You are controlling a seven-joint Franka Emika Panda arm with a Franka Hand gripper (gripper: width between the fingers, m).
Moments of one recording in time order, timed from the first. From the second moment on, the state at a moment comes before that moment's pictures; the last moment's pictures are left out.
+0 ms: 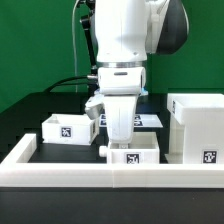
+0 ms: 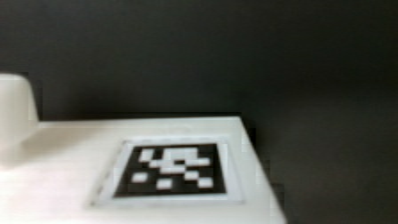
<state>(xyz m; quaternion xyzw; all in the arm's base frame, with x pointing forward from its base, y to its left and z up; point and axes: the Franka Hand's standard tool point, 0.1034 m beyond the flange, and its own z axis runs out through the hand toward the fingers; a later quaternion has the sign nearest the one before) 0.541 -0.031 0.009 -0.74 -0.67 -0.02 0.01</state>
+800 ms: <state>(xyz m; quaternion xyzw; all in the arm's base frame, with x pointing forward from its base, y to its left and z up) 0.543 -0.026 0.009 -0.71 -0.70 0.01 0.02</state>
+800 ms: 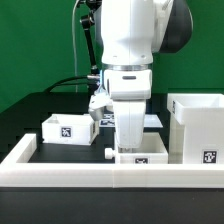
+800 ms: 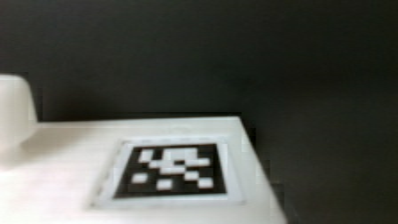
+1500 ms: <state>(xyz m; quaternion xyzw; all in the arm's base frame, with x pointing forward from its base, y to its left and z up) 0.546 -0.002 0.009 -0.71 -0.70 0.01 0.02</state>
